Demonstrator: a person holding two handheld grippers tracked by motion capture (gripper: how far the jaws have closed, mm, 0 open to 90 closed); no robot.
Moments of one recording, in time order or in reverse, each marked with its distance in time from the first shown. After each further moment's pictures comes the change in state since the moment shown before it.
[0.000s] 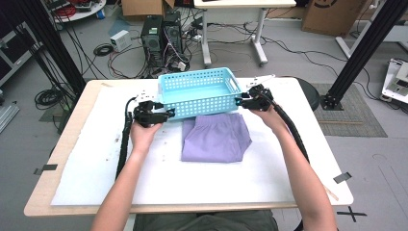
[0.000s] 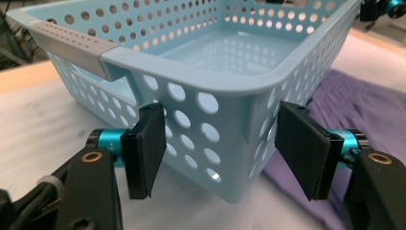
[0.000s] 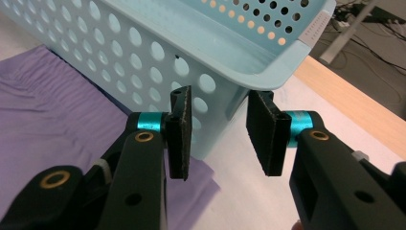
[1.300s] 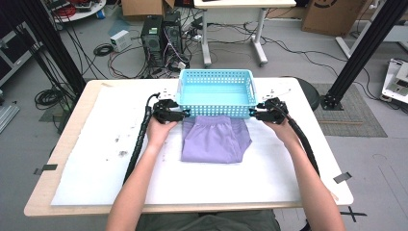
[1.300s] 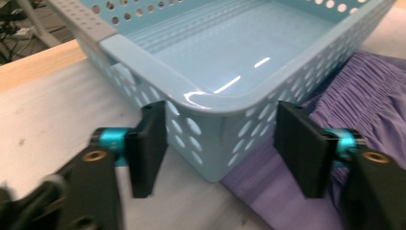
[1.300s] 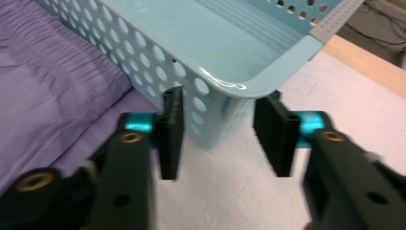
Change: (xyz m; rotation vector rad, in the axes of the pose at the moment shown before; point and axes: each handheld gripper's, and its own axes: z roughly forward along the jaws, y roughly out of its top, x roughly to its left) left arm -0.015 0.007 0.052 0.095 0.010 0.088; right arm -0.007 -0.058 -0.023 0.005 -0.068 0.082
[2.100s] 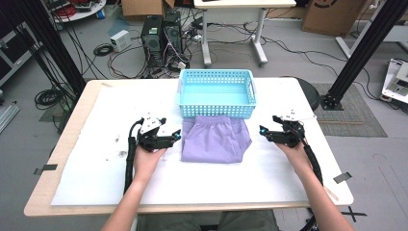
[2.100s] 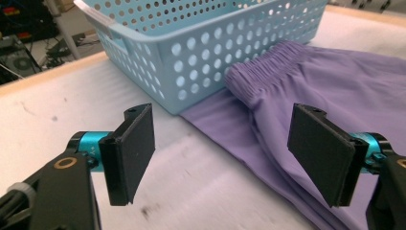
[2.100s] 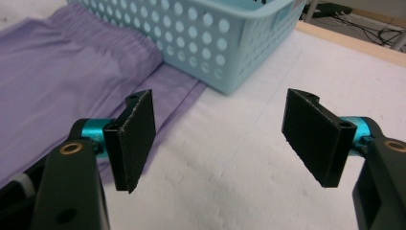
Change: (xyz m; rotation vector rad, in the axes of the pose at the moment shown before) left arm -0.062 -0.055 -0.088 -0.174 0.061 0.015; right arm 0.032 -0.059 -0.061 -0.140 -0.044 0.109
